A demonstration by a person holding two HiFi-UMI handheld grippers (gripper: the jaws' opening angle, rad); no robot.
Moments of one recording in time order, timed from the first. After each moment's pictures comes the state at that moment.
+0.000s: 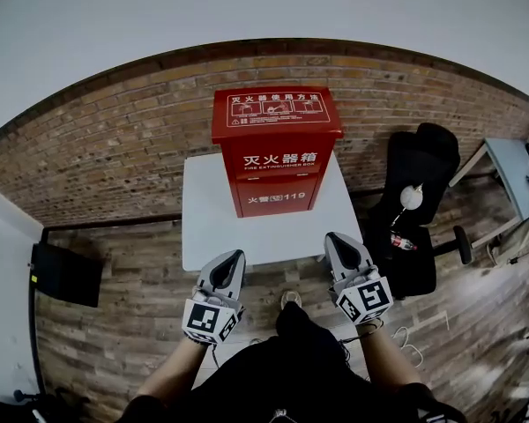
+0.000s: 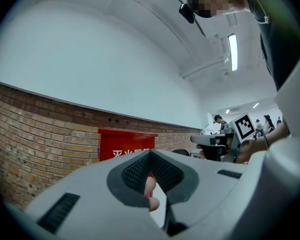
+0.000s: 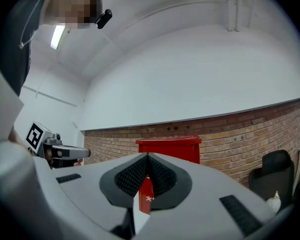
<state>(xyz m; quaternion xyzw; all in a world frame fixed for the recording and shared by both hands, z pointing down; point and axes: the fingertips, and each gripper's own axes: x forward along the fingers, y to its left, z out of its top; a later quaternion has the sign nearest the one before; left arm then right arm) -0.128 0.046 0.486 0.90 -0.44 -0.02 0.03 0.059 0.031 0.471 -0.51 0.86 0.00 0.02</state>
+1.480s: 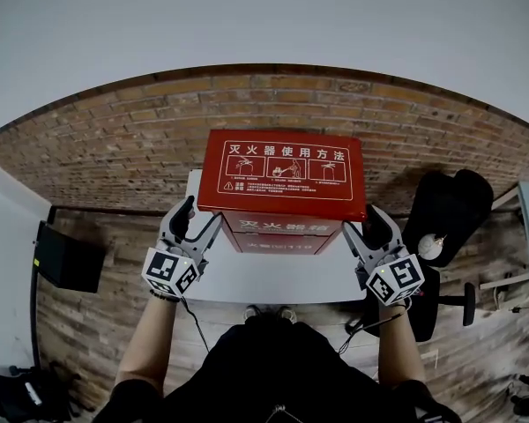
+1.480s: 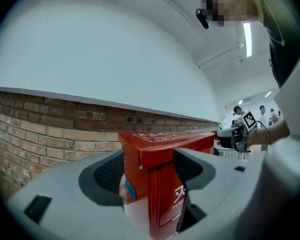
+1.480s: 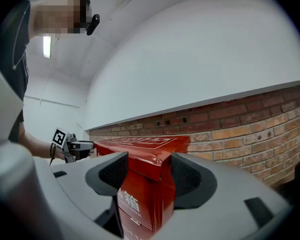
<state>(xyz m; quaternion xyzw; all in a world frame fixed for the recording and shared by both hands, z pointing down) -0.173 -0.258 0.459 0.87 -0.50 0.01 0.01 0.139 -0.257 0.456 -0.44 0.90 -0.03 0.00</state>
